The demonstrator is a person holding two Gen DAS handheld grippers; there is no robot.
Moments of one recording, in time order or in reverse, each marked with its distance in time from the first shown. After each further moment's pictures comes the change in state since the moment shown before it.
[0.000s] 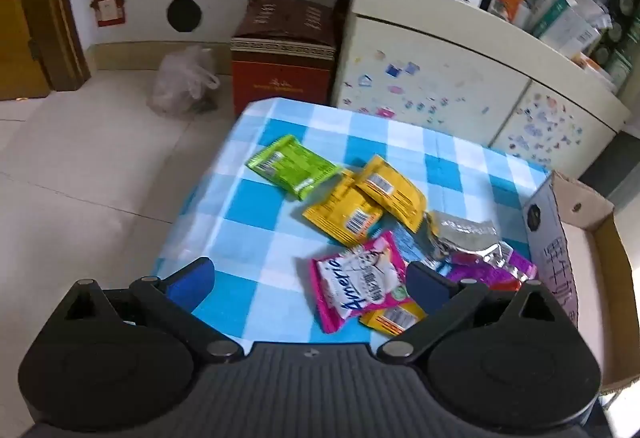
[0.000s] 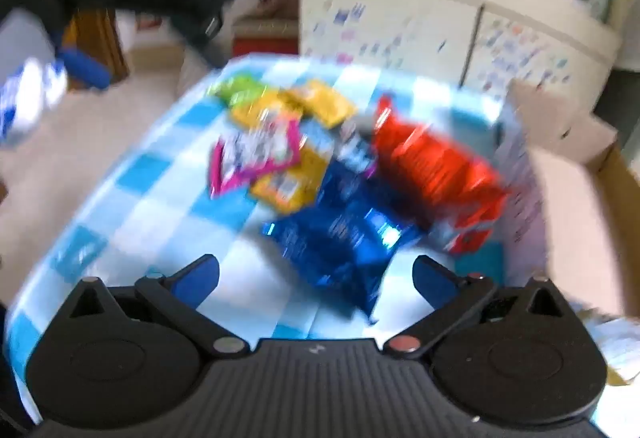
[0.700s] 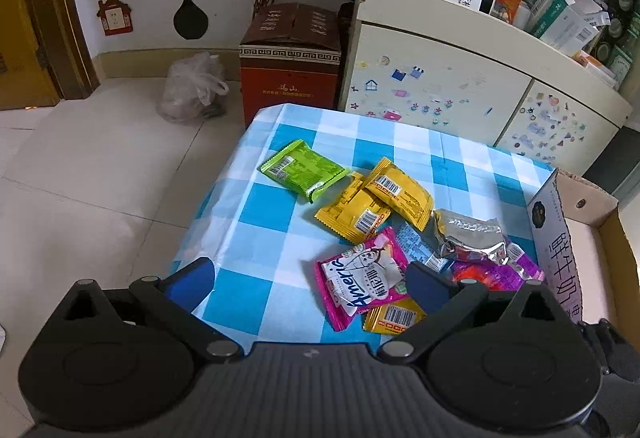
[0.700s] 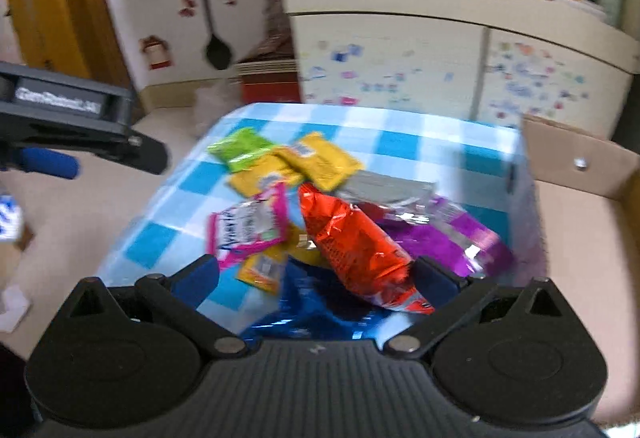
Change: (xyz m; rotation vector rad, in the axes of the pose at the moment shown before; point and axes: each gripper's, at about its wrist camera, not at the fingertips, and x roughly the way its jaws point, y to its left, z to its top) left arm -0.011 -0.001 -0.002 0.031 -0.004 0.031; right arm 0.024 -0.041 0.049 0.083 0.022 0.197
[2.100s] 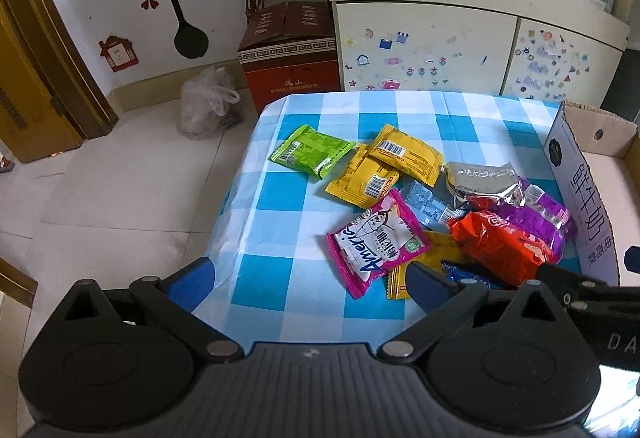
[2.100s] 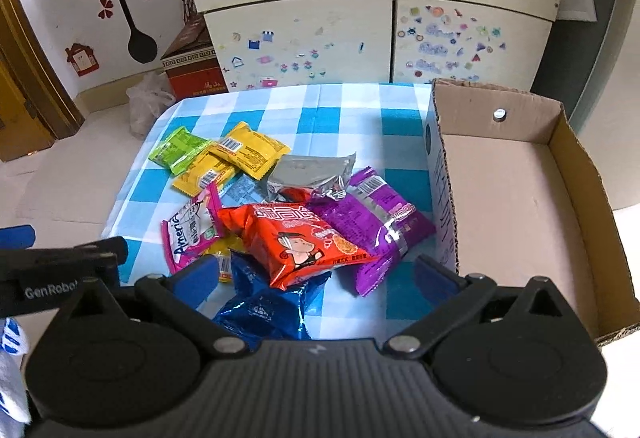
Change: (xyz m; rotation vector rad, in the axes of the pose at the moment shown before) left arm -0.011 -0.034 -0.025 0.183 0.009 0.142; right arm -0.035 -0.014 0.023 0.168 0.112 -0.232
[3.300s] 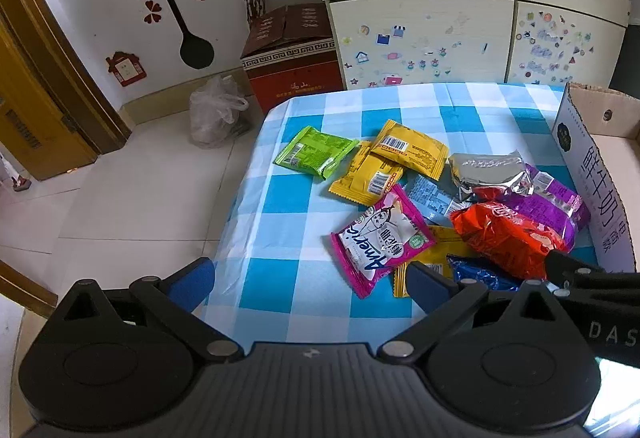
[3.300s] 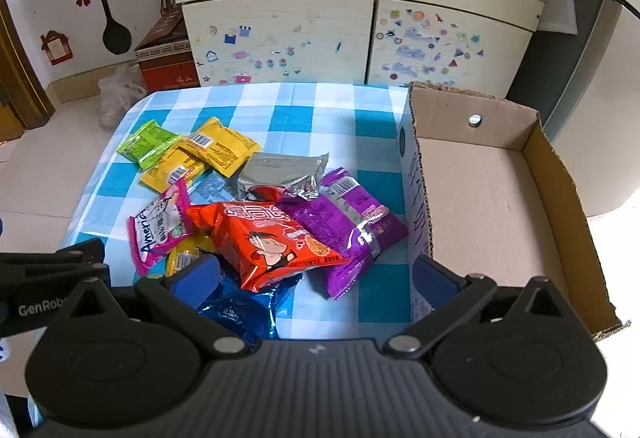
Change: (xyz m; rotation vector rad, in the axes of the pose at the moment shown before) left arm 0.001 -0.018 -0.003 0.054 -0.010 0.071; right arm 0.006 0.005 -0.001 -0.031 -0.013 -0.122
